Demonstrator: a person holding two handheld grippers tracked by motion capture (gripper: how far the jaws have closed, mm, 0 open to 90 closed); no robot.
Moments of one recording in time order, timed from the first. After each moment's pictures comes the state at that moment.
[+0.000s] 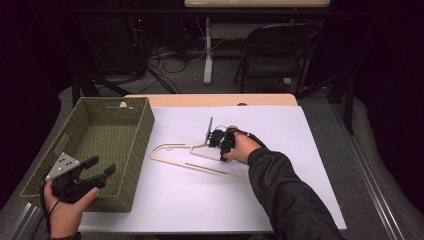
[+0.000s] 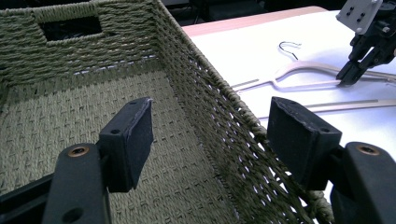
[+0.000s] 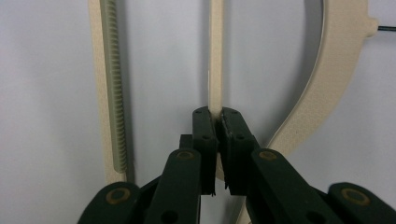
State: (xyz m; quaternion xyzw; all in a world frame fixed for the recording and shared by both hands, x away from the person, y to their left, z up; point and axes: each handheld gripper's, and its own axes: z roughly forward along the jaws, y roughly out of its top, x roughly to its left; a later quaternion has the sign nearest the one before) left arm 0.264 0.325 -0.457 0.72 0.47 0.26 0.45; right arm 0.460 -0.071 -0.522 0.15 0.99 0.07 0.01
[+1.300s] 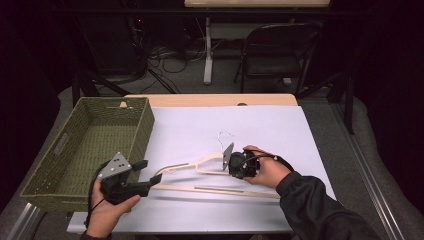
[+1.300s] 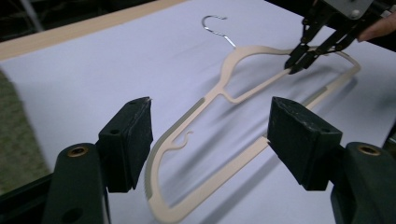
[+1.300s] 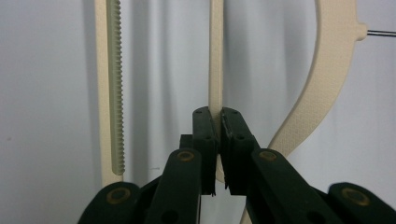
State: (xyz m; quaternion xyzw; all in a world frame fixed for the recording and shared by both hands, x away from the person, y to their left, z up) left arm 0.271 0.220 -0.457 0.80 0.35 0.15 0.47; right arm 0.356 -0.120 -0.491 0.04 0.98 0.13 0.10
